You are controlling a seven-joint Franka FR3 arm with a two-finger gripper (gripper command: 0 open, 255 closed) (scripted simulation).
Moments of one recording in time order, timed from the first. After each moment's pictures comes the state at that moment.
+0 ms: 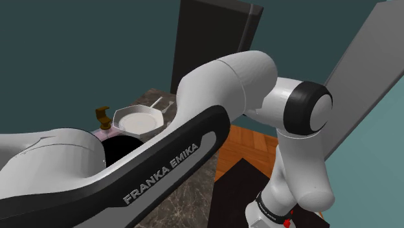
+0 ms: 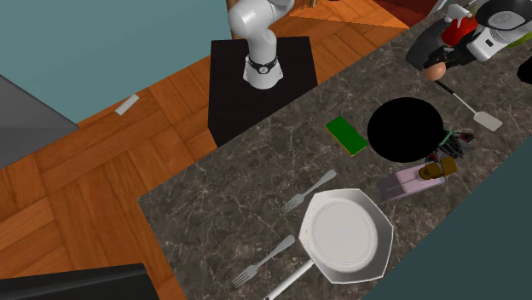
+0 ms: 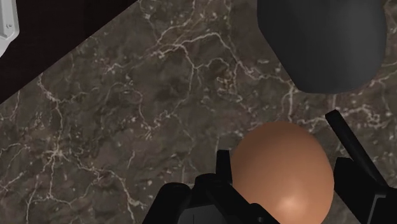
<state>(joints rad) 0.68 0.54 0.64 -1.51 -0.09 1.74 1.35</state>
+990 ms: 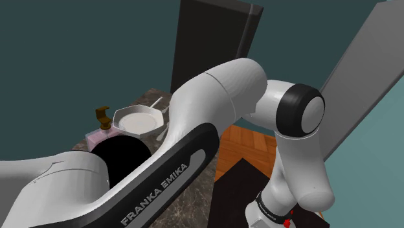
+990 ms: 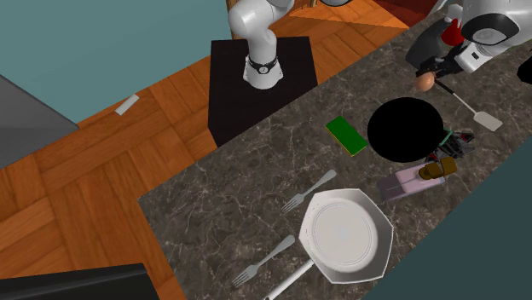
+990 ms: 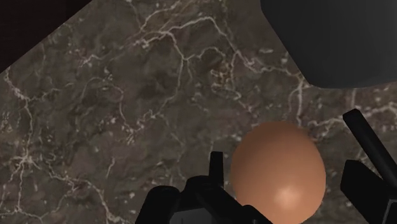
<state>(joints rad) 0.68 0.58 0.63 -1.57 -0.11 1.83 1.34</state>
